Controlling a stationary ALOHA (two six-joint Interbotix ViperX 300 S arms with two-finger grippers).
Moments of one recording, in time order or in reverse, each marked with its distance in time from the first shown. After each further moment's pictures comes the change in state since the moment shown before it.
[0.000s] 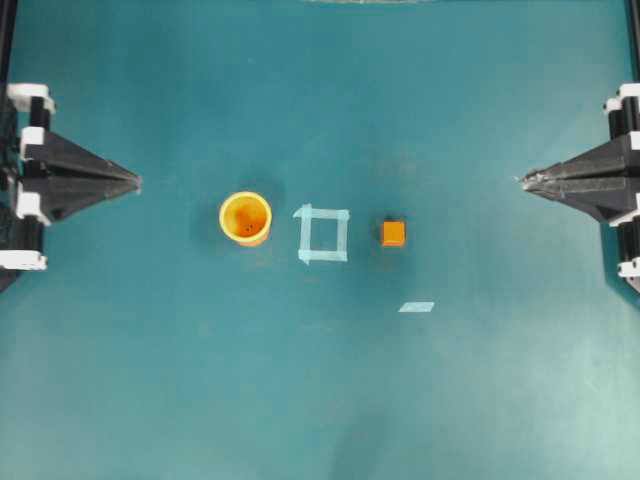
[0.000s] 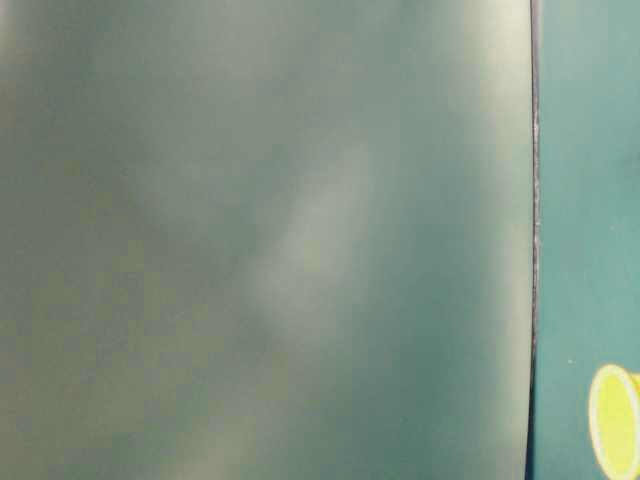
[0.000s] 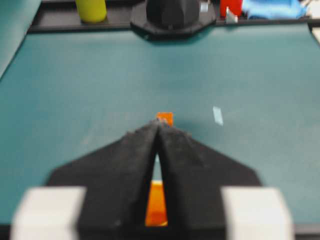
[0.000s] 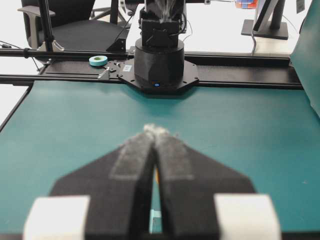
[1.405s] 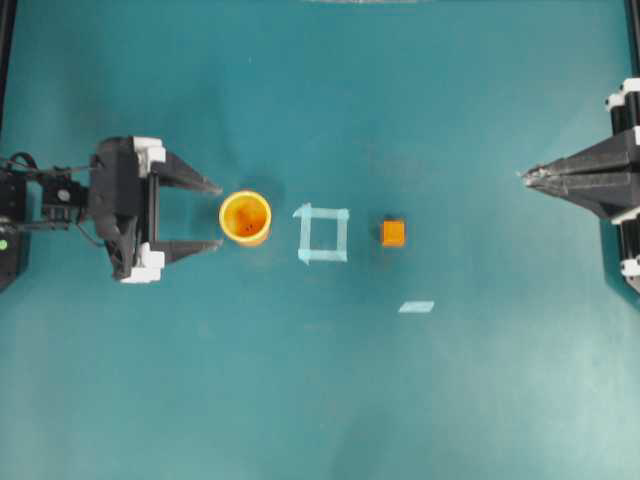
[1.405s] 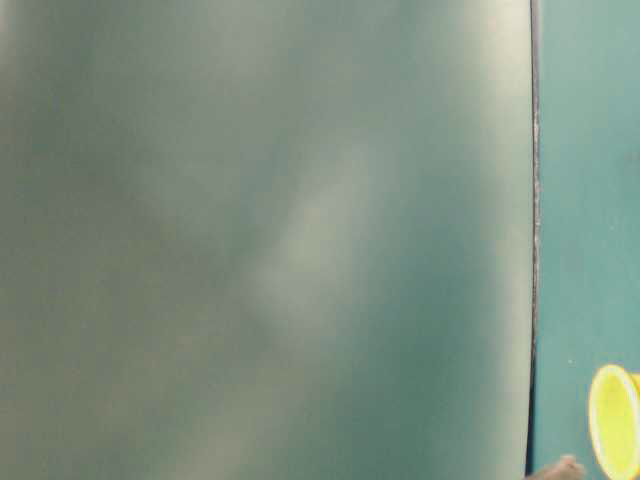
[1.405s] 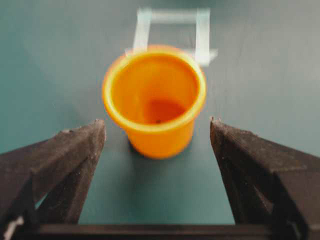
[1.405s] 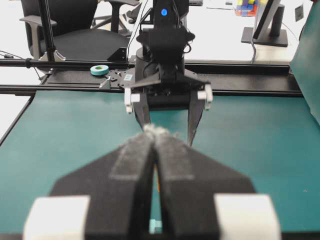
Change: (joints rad) left arm 0.031 0.781 0.029 0.002 -0.463 0.006; right arm 0.000 -0.002 -0.020 -0.002 0.002 0.009
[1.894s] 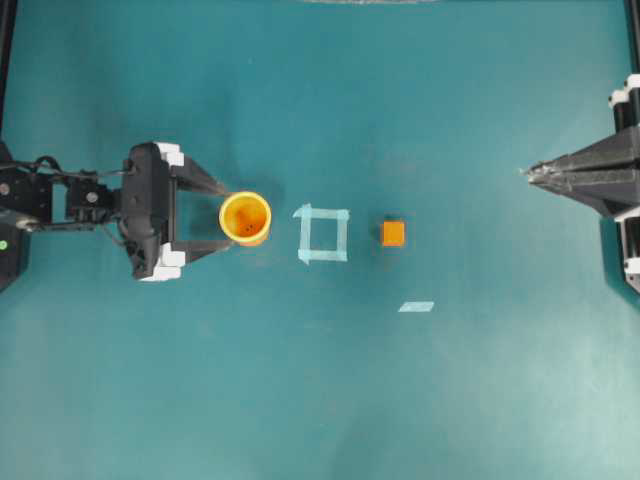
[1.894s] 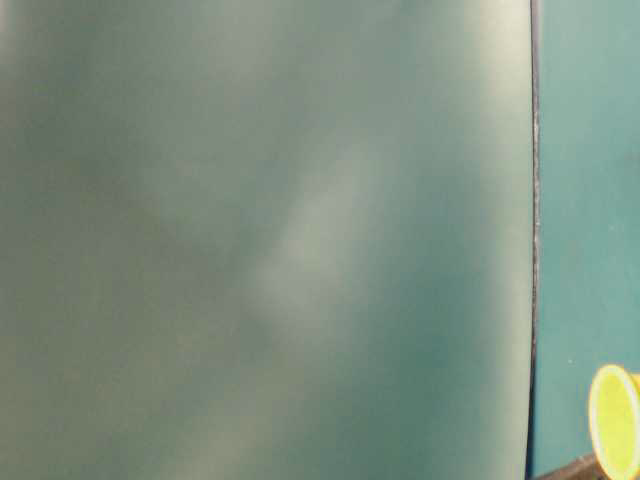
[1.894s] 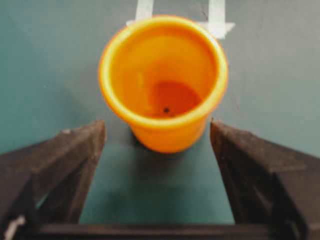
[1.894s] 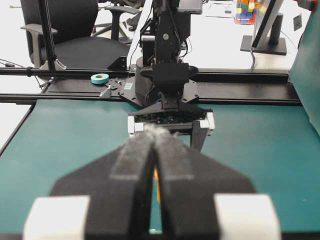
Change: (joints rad) left arm 0.025 0.146 -0.063 0.000 -0.025 0.000; right arm -0.002 -0.003 -0.017 0.000 0.002 0.000
